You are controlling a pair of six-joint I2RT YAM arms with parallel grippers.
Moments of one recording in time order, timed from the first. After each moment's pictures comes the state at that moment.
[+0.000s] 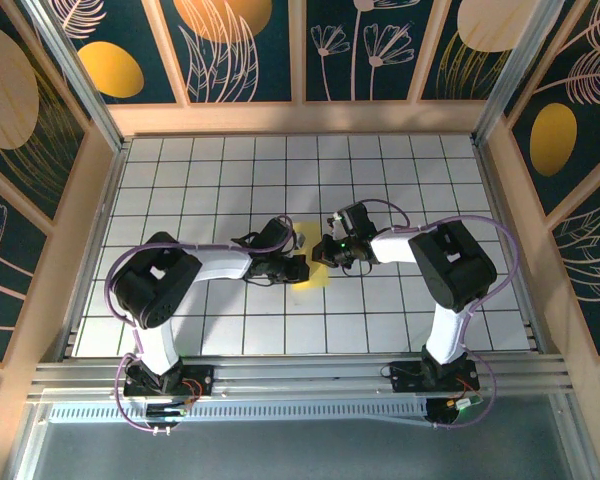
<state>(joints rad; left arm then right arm) -0.73 1.83 0.90 -0.07 0.40 -0.70 0.54 1.85 0.86 0.03 -0.54 0.73</state>
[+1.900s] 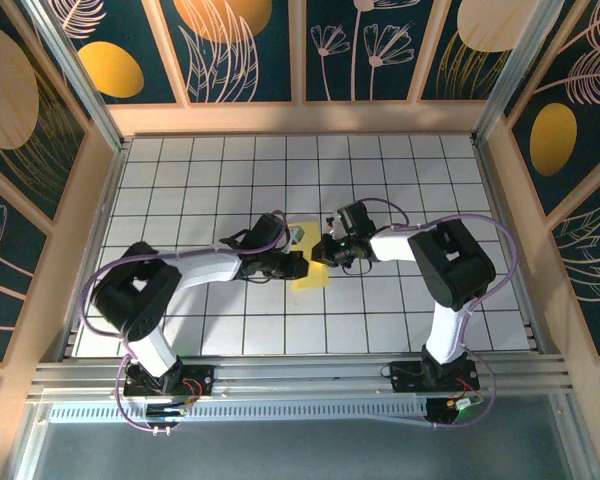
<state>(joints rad) -0.72 1.74 0.89 -0.07 0.44 -0.63 0.53 1.86 0.88 0.01 -0.56 0.71</state>
